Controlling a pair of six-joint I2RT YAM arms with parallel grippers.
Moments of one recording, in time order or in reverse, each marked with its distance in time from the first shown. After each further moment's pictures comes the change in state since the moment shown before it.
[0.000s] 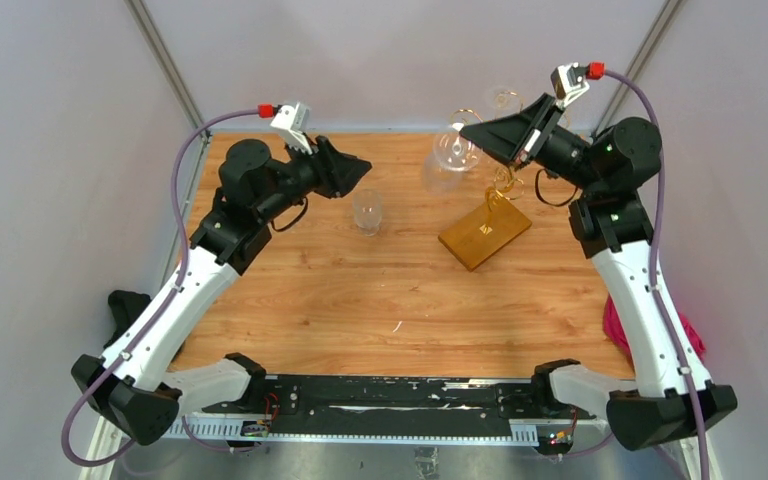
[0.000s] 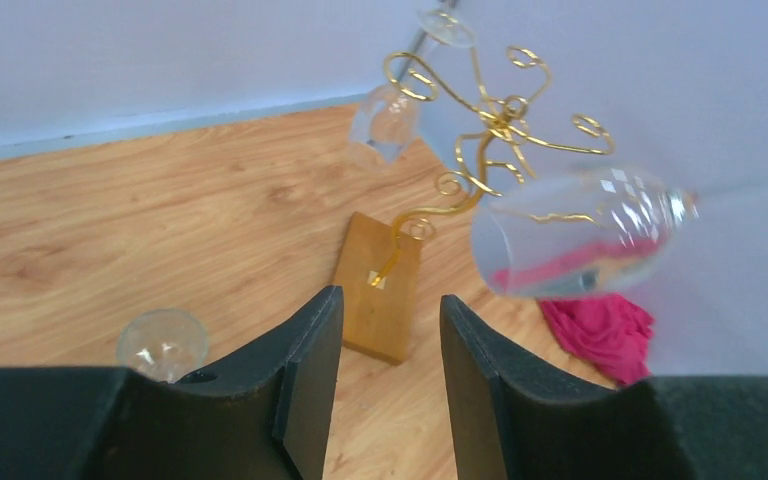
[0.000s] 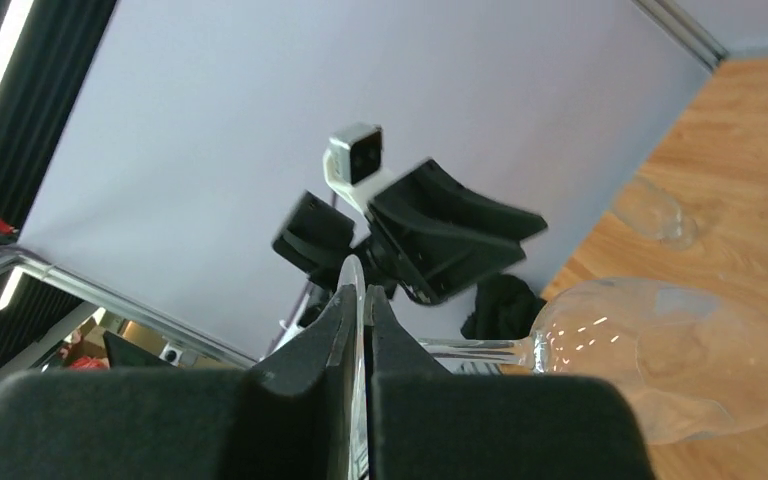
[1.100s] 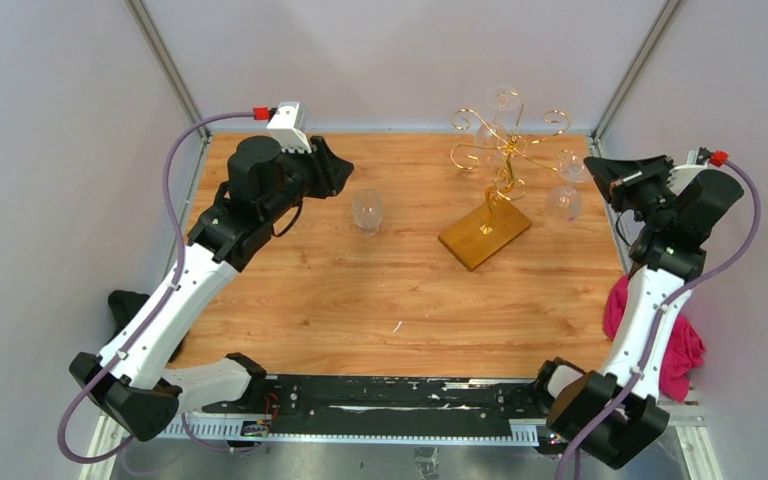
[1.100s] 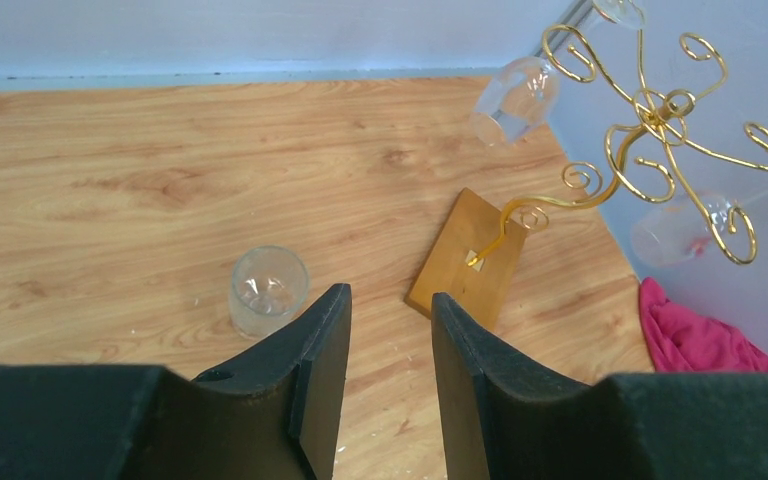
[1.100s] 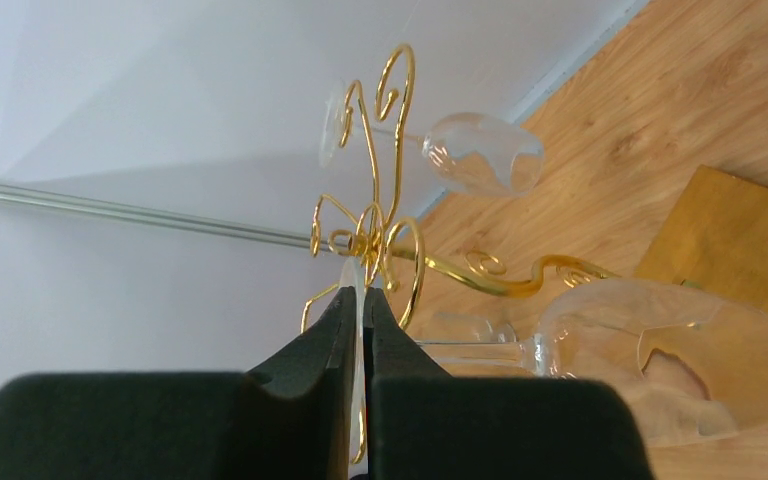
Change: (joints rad) left arm -0.020 0.003 0.044 -0.167 -0.220 0.022; right arm -0.780 -0.044 -0.296 -0.113 -0.015 -0.087
